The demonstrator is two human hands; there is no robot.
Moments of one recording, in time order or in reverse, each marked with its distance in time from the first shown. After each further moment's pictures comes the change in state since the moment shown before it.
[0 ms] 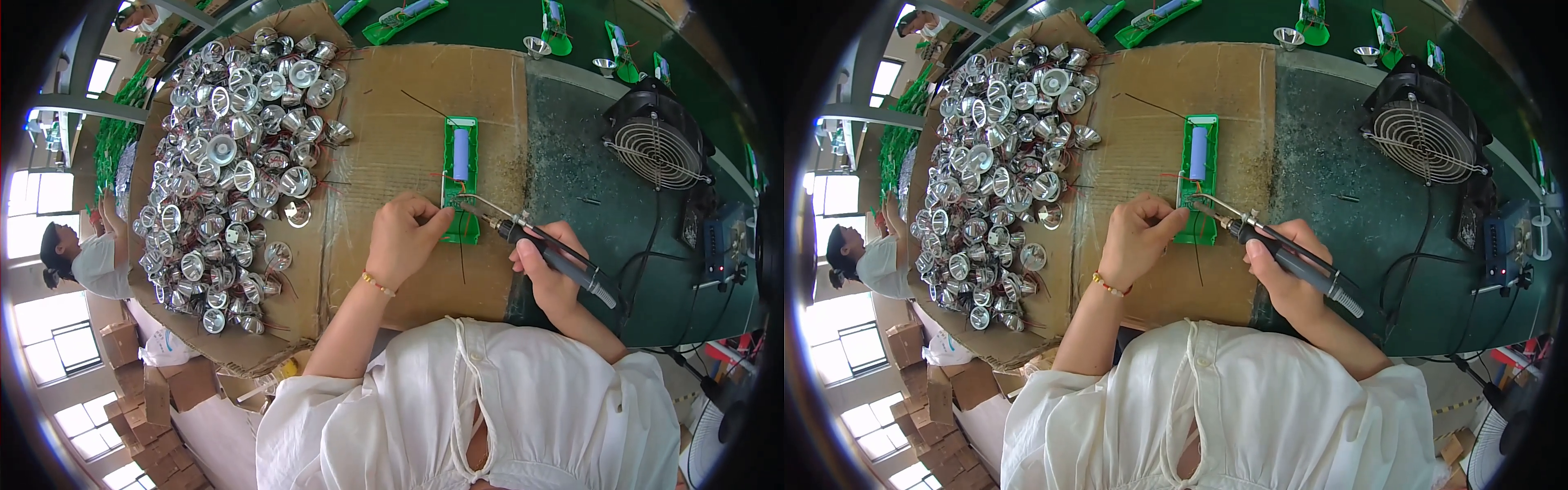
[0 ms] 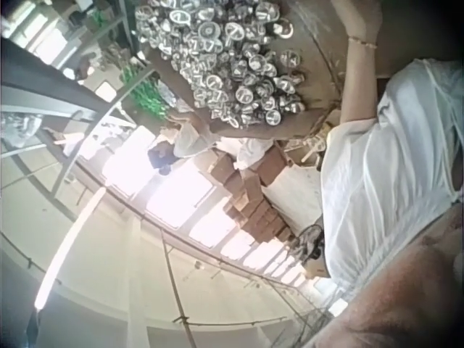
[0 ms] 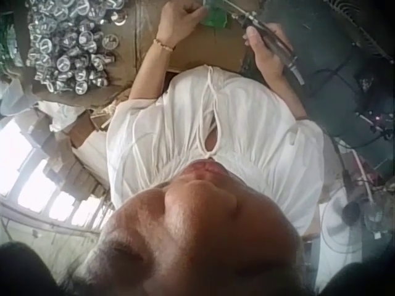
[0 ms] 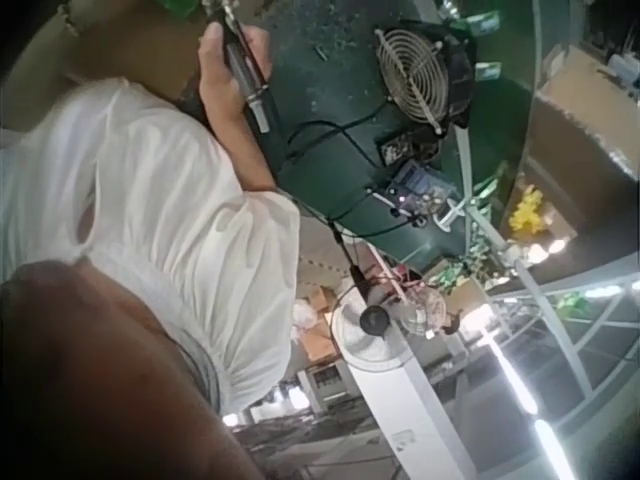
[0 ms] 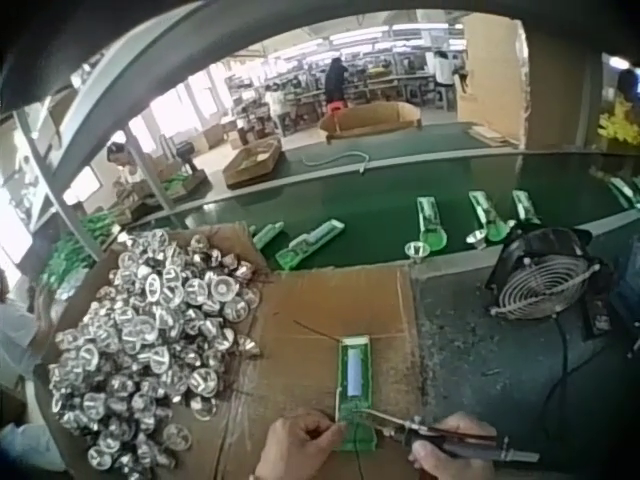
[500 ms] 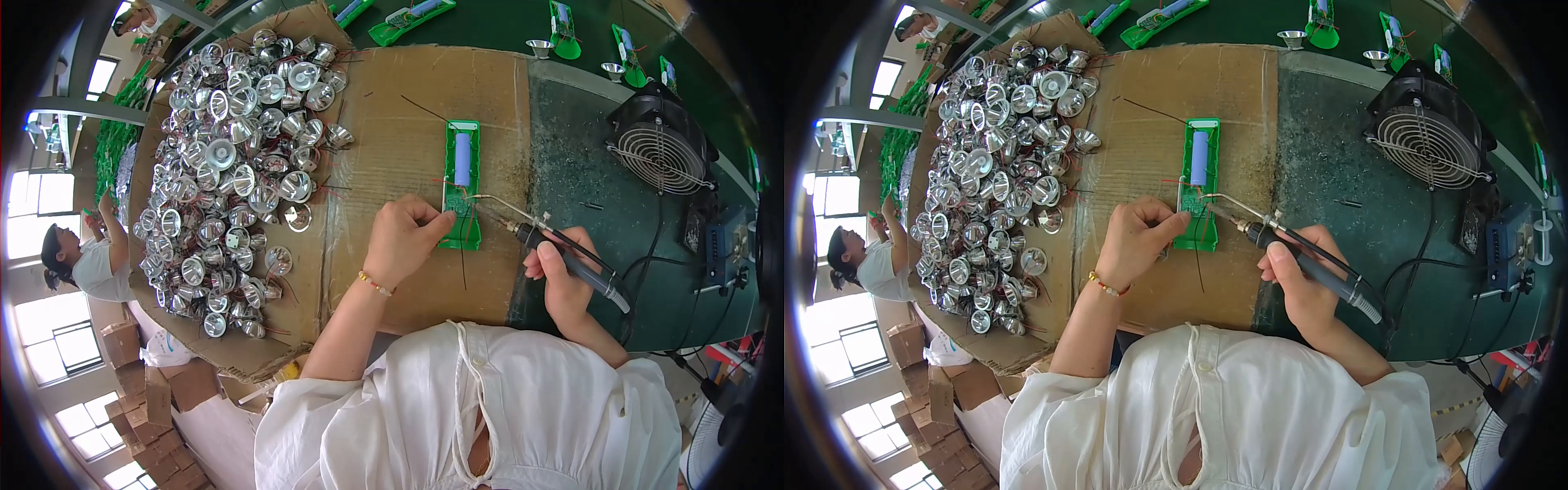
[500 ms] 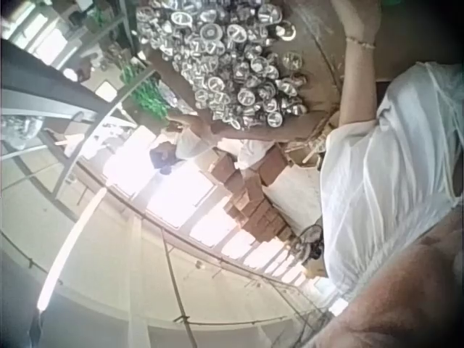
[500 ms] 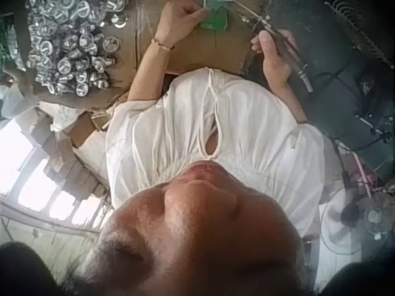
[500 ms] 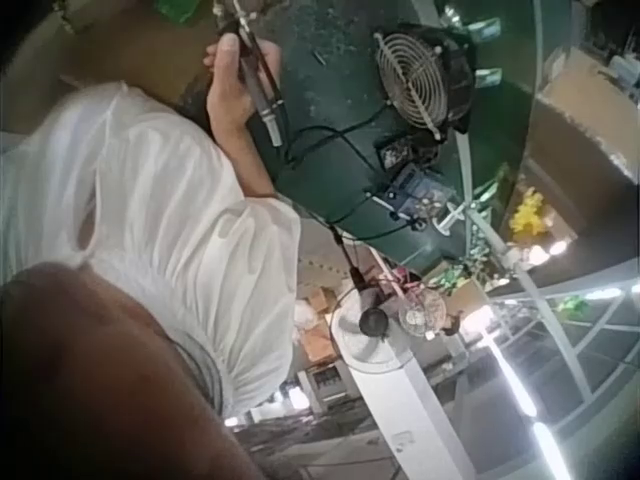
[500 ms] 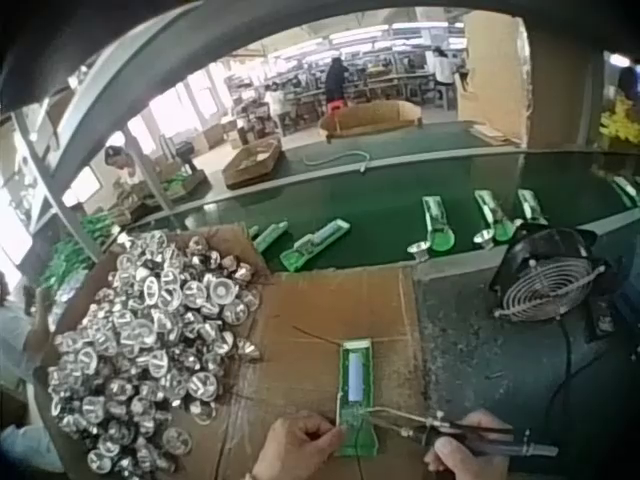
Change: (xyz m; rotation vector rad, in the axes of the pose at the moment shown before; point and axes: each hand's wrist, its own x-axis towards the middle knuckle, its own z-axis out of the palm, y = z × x) left_hand 0.008 -0.005 -0.005 -0.053 -0.063 -0.047; right_hand 0.001 -0.010 -0.007 0.190 0.078 0.111
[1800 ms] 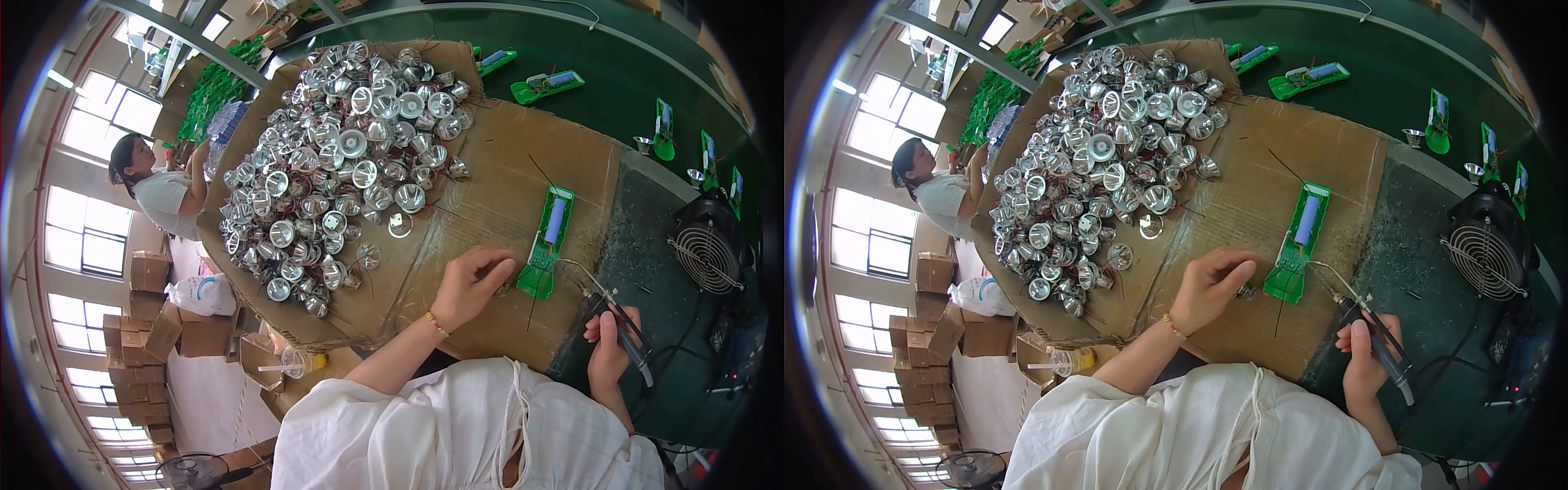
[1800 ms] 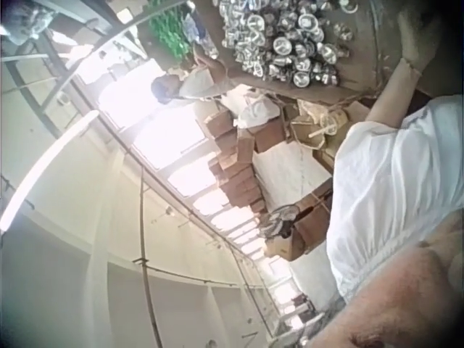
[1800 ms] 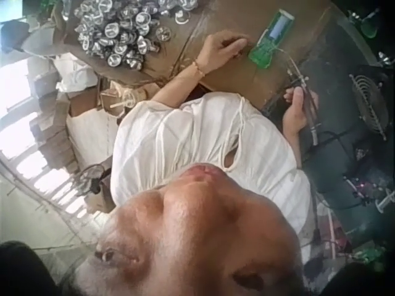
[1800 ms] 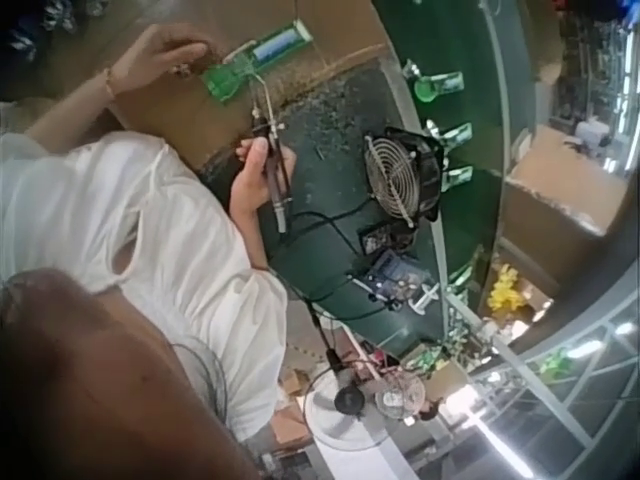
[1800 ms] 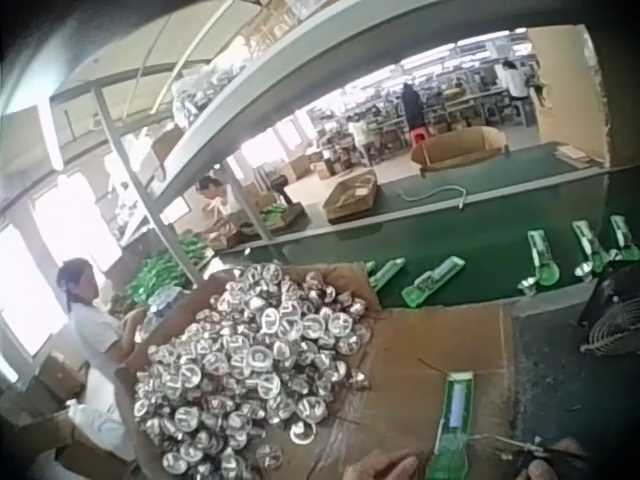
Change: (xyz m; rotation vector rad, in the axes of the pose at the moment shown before) left_hand -0.038 -0.013 -0.004 -0.259 0.172 0.152; right_hand -0.010 0.009 -0.012 -0.070 0.084 -0.038
